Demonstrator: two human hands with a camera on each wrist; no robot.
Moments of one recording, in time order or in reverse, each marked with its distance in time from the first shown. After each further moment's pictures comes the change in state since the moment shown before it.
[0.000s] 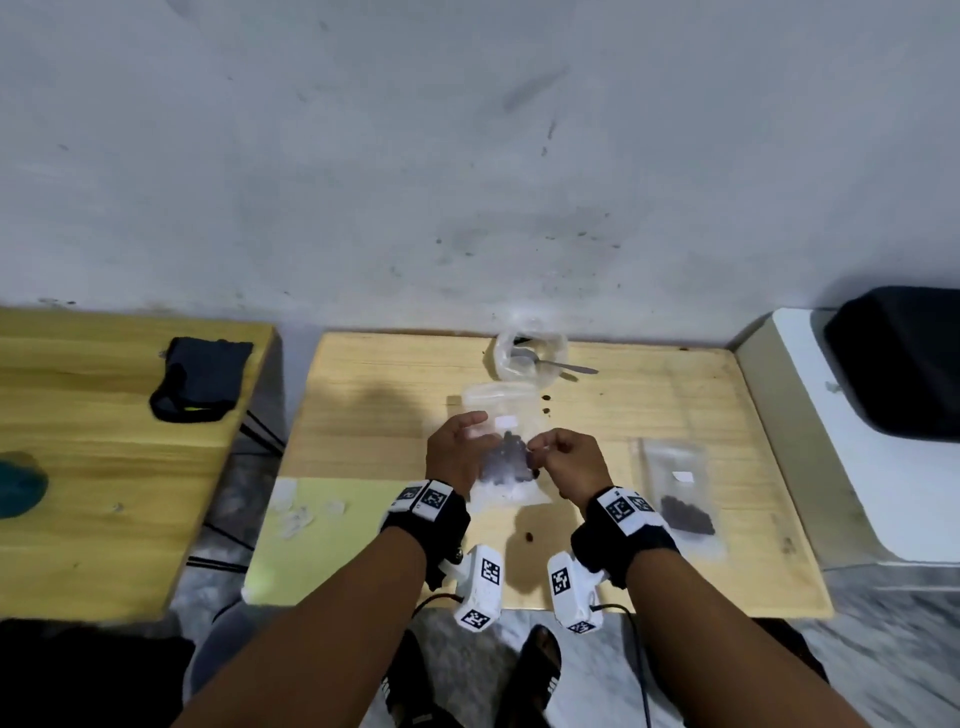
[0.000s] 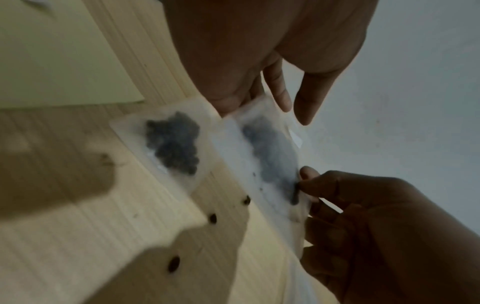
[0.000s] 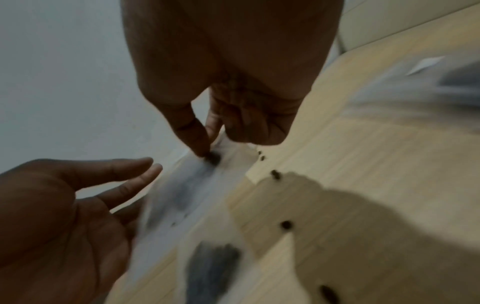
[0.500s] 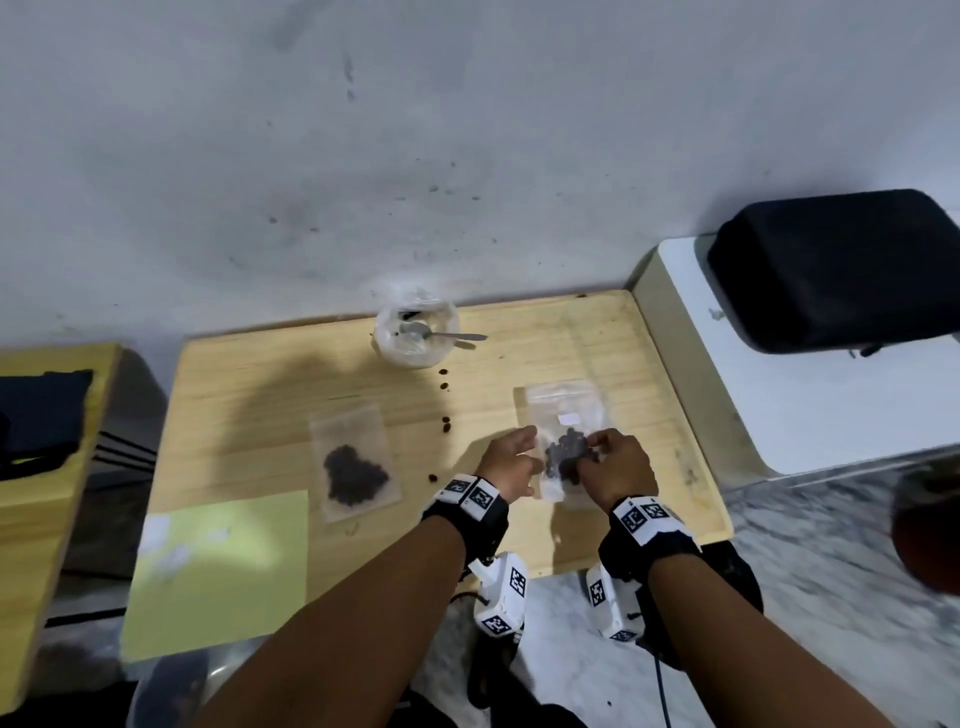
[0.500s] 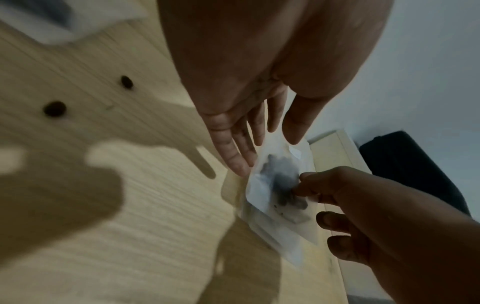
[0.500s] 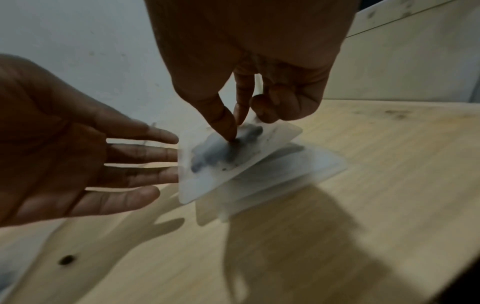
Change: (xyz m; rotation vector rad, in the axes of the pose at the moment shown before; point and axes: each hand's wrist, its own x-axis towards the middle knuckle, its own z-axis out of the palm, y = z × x) left_hand -0.025 -0.070 0.165 0.348 -0.516 -0.312; right_hand -0.006 0.106 -0.141 -0.298 0.323 0.243
